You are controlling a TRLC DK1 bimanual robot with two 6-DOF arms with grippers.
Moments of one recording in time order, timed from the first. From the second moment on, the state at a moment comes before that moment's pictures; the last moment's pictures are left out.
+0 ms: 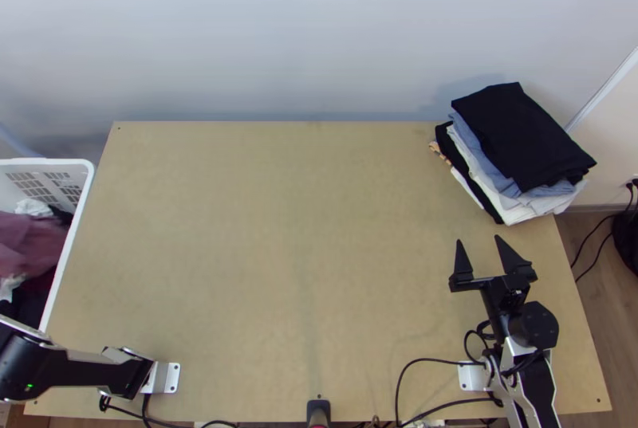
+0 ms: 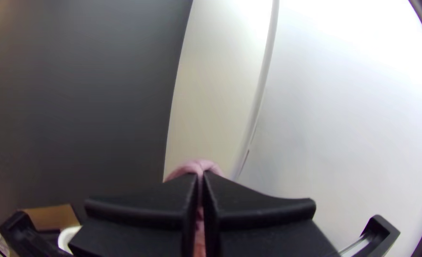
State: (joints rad) left arm 1.22 1.44 1.47 -0.08 0.30 -0.12; right arm 0.15 0.01 0.01 0.01 0.03 0.00
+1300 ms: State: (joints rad) left arm -0.13 1.11 1.65 -0.13 -0.19 0.09; right arm 0.15 0.01 0.01 0.01 0.03 0.00
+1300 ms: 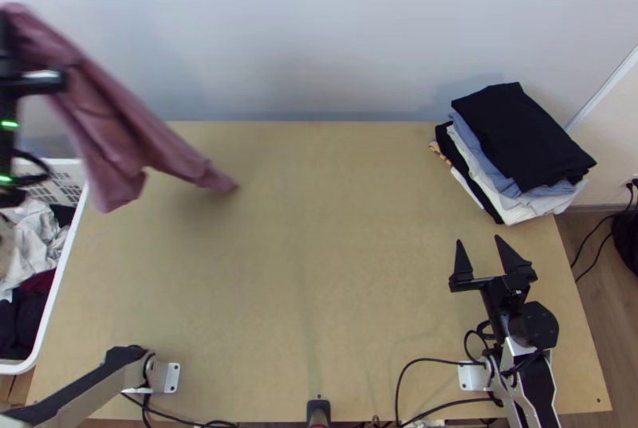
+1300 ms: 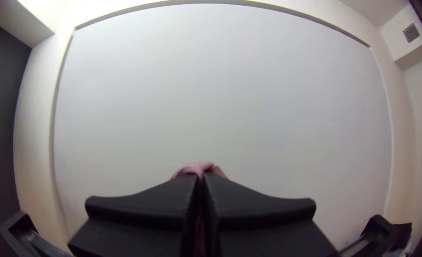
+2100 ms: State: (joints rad) left arm -0.90 1.59 1.29 0.29 -0.45 0.17; right arm 0.15 0.01 0.01 0.01 0.03 0.00
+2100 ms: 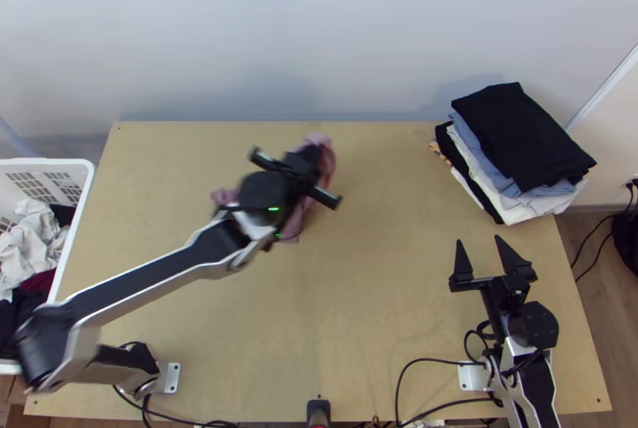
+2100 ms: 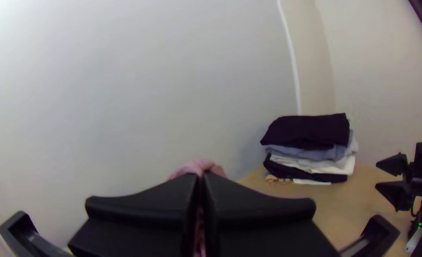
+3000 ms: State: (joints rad) left arm -1.06 2.24 1.95 0.28 -0.46 0.05; right arm 0.15 0.01 0.01 0.01 0.03 0.00
